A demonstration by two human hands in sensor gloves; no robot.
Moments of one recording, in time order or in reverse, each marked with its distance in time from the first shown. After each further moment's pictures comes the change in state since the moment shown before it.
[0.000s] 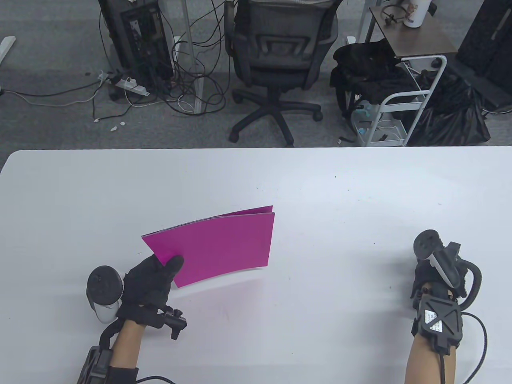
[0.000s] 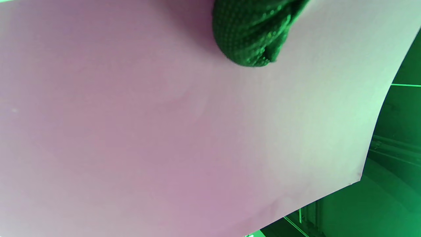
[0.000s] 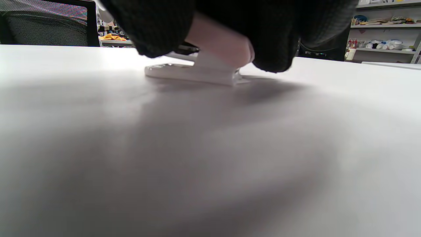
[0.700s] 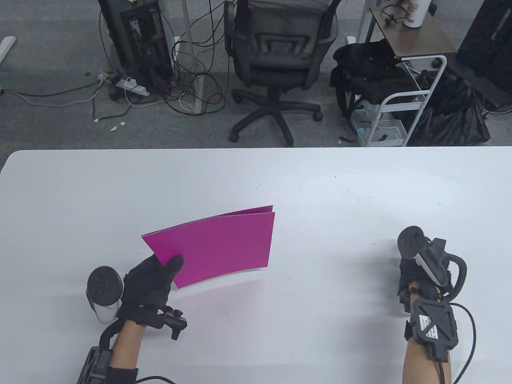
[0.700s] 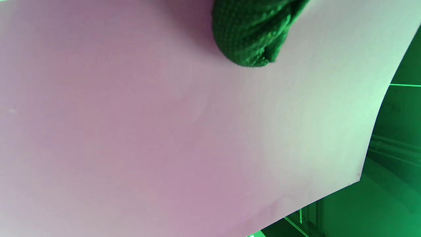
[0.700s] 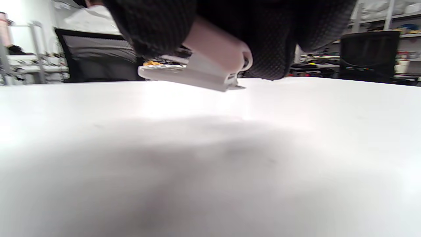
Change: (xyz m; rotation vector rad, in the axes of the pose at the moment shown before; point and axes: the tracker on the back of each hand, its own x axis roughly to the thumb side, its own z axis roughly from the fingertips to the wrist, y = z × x) left_hand 0.000 0.000 0.001 0.000 0.002 -0.003; right_hand 0.051 -0.034 0.031 -0.097 -0.188 -0.078
